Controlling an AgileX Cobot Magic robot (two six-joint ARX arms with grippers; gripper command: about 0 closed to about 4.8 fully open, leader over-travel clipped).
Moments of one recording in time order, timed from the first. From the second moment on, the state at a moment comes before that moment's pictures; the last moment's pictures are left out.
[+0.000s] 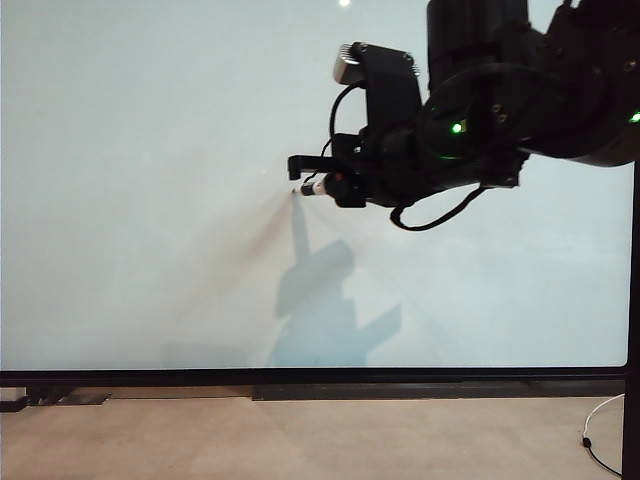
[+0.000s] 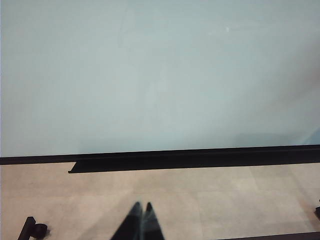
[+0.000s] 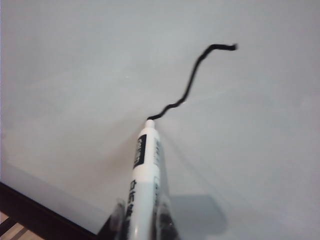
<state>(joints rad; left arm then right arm) 0.04 0.00 0.00 -0.13 0.02 0.05 0.65 1.80 0.75 1.04 0.15 -0.02</state>
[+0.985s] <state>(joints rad) 0.04 0.00 0.00 -0.13 0.02 0.05 0.70 1.97 0.88 1.01 0.08 0.02</state>
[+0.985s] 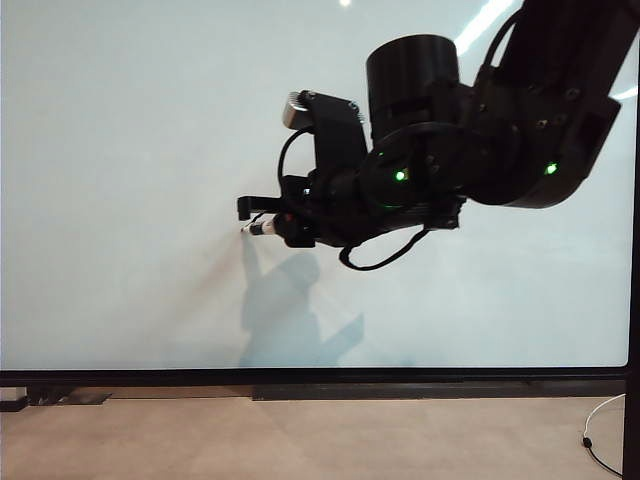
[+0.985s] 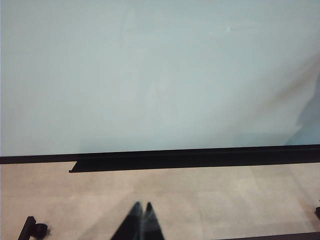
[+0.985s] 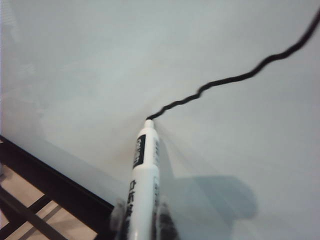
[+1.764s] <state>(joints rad) 0.04 0.00 0.00 -0.13 0.02 0.05 0.72 2.02 0.90 1.01 0.09 0.06</state>
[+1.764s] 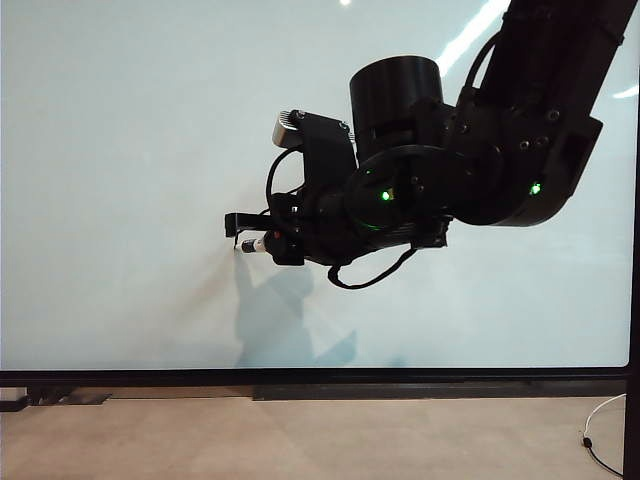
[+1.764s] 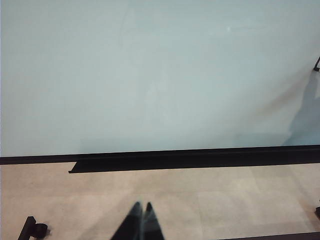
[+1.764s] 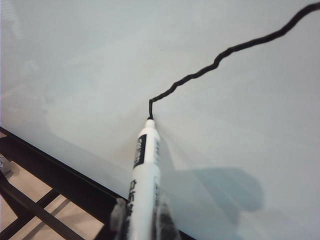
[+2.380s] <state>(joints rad) 0.04 0.00 0.00 -0.13 0.02 0.05 0.69 2.01 0.88 0.98 0.08 0.05</state>
